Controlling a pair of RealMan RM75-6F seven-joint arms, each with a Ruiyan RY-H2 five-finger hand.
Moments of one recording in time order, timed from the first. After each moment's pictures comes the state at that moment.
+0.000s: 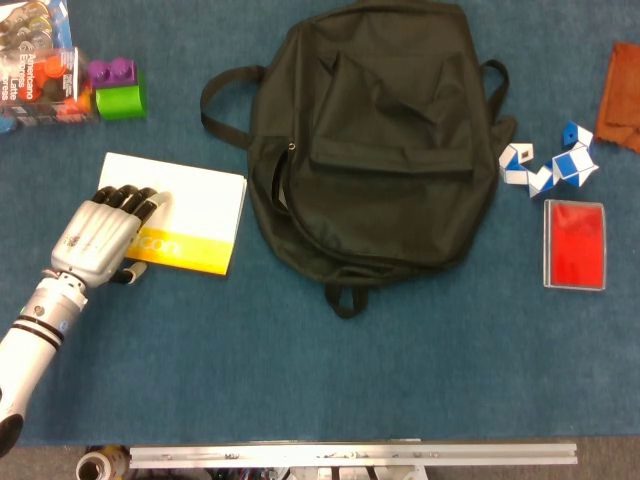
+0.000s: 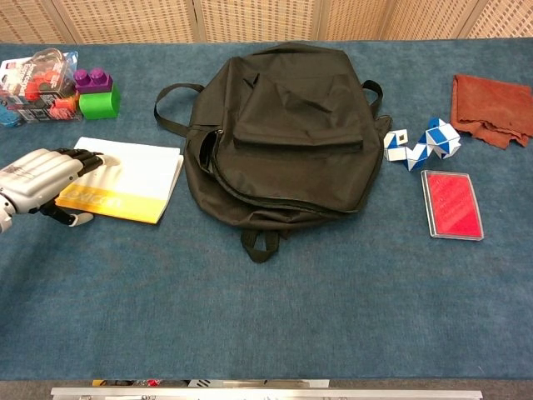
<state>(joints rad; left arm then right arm) -0.41 -1.47 0.01 -1.24 1.49 1.00 0.12 0.05 -0.95 0.10 -1.90 -1.47 1.51 0.15</state>
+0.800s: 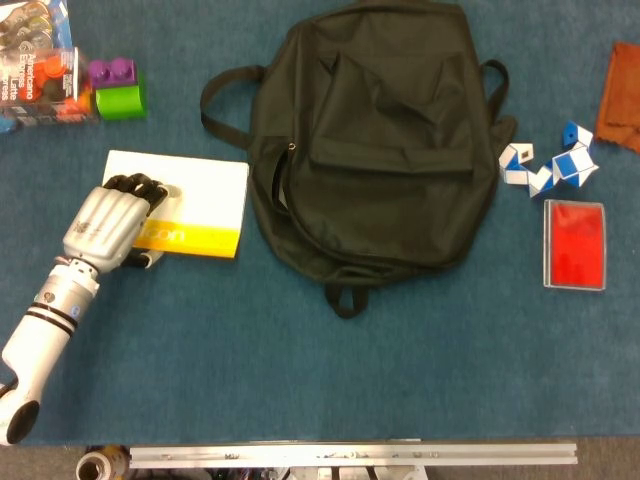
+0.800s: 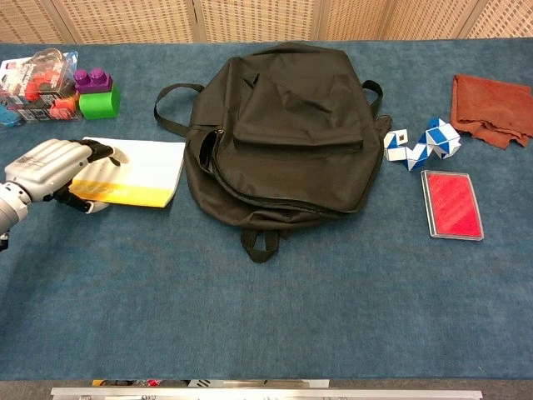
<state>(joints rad) -0.44 -1.54 -0.01 -1.14 1.50 1.05 -0.04 0.05 -0.95 0.10 -1.89 -1.47 1.51 0.16</state>
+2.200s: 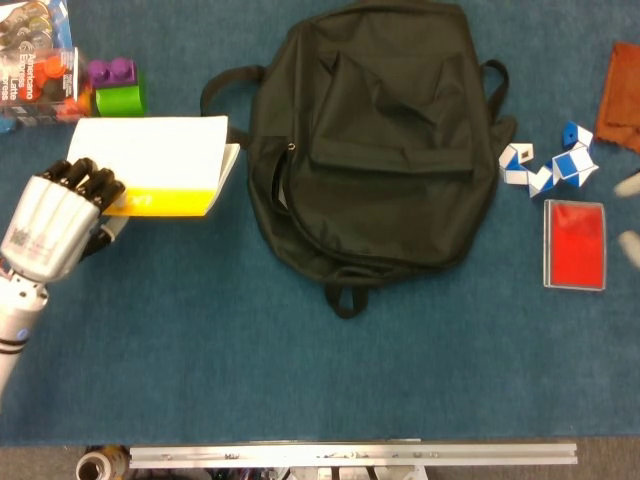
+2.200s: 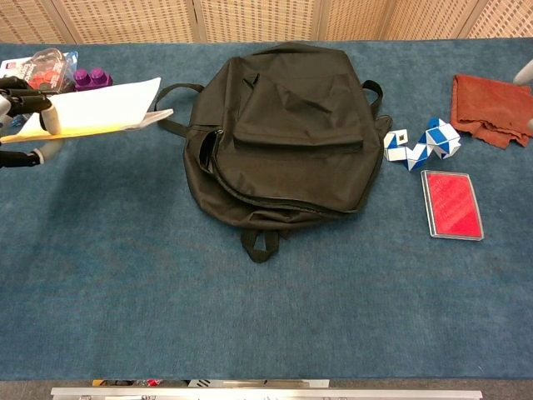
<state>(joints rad) -0.37 -1.60 0.02 -0.83 1.74 1.70 -0.12 0.19 -0.93 0.08 -2.03 -1.52 1.26 0.06</state>
